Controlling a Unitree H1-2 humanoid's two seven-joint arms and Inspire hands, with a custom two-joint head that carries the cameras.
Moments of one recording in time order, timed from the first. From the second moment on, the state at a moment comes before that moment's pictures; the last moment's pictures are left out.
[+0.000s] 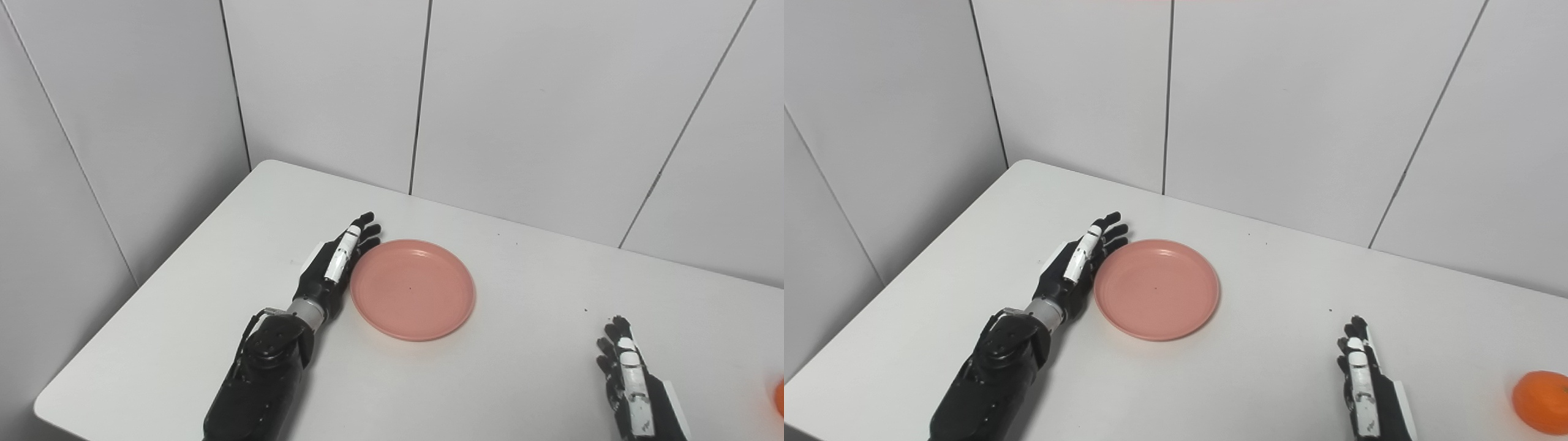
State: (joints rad) left arm -0.32 0.16 0.03 0.12 -0.23 0.26 -0.05; right arm -0.07 -0.01 0.05 -0.18 0.07 0.26 0.08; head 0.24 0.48
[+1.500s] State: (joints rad) left arm -0.29 0.00 -0.07 0.03 -0.16 0.34 -0.04; right arm -0.07 0.03 0.10 -0.19 0.01 0.25 0.03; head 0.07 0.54
